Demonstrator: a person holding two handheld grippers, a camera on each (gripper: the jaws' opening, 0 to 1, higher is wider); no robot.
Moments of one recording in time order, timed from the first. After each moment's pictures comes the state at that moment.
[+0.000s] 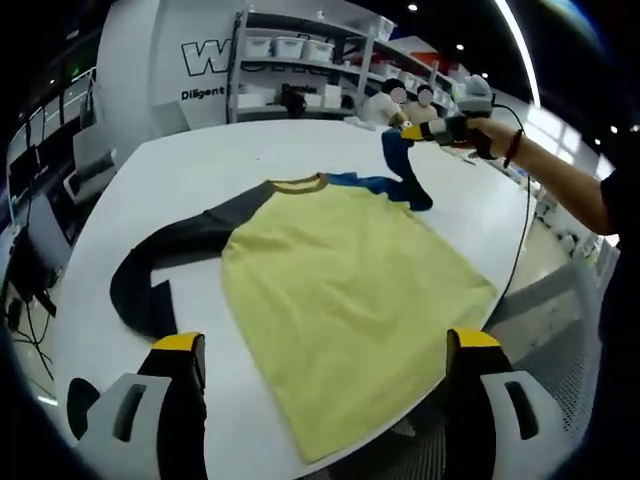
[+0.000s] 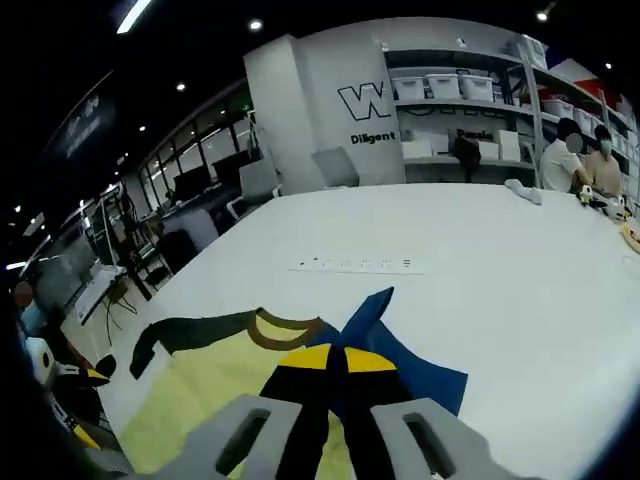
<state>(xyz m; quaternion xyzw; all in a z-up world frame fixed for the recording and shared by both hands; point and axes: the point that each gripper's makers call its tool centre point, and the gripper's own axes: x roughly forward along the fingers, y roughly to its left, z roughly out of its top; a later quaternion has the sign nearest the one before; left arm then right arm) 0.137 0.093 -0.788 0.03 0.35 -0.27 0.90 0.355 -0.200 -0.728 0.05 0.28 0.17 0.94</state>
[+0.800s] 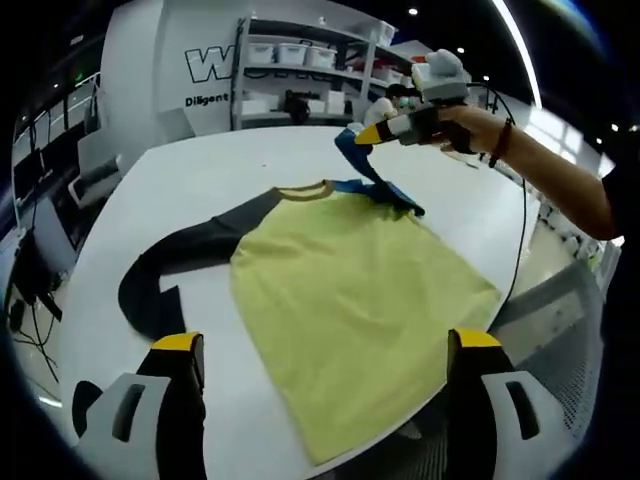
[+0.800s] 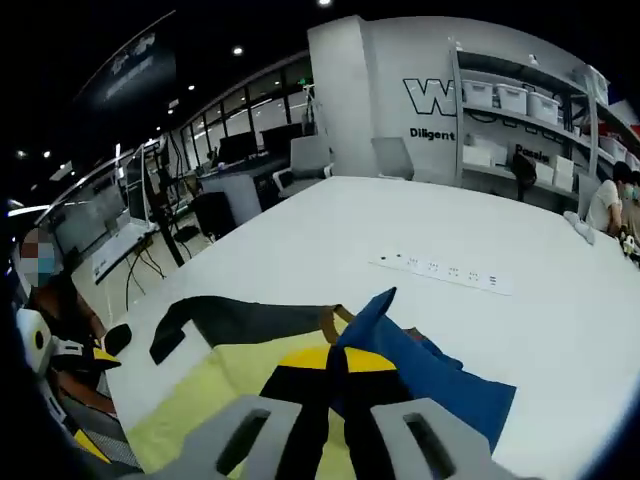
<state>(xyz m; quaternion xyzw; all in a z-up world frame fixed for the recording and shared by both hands) 0.142 0.100 -0.782 0.03 0.34 -0.26 0.90 0.350 -0.070 -0.731 -0.02 0.29 0.26 0.92</state>
